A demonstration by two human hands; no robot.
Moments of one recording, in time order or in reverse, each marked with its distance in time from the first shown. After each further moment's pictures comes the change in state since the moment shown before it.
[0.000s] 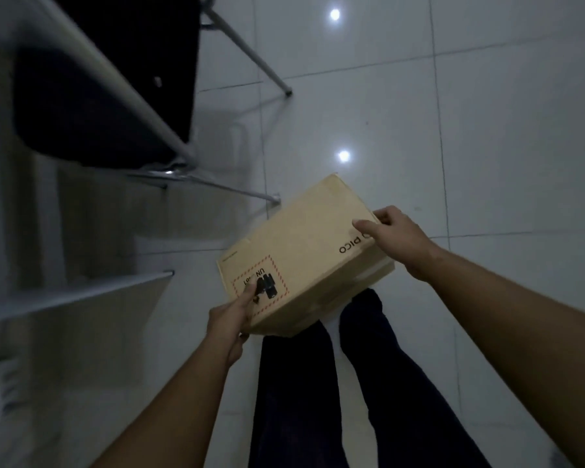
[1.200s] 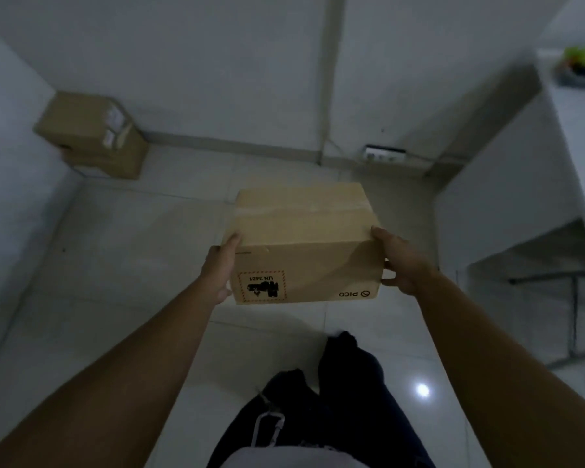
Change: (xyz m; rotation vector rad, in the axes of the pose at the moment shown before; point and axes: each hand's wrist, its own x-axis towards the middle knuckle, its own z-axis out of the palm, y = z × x) left_hand -0.283 -0.593 -0.452 -1.416 0.517 -0.103; right_hand -0.551 0.055 0.534 -0.998 -0.820 -0.283
